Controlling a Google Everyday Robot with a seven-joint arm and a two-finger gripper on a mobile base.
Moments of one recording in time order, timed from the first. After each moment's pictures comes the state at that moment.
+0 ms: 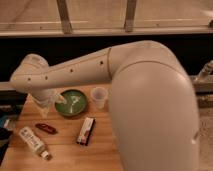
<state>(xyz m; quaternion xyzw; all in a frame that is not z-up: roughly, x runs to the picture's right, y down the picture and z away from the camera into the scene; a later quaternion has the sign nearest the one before) -0.242 0.097 0.673 -0.26 0.07 0.38 0.89</state>
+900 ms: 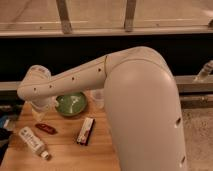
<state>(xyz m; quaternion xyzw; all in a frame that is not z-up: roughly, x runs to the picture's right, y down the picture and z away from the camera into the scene) -0.293 0.112 0.705 -0.28 -0.01 0.34 0.90</state>
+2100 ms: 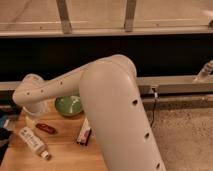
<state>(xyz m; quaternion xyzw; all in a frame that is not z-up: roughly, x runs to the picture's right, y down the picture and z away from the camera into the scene) -0.348 0.162 0.748 -0.34 -0.02 0.28 0.90</state>
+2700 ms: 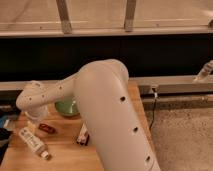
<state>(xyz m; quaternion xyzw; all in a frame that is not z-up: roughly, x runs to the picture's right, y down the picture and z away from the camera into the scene) -0.356 0.189 0.780 -0.35 -0.02 0.26 0.90</state>
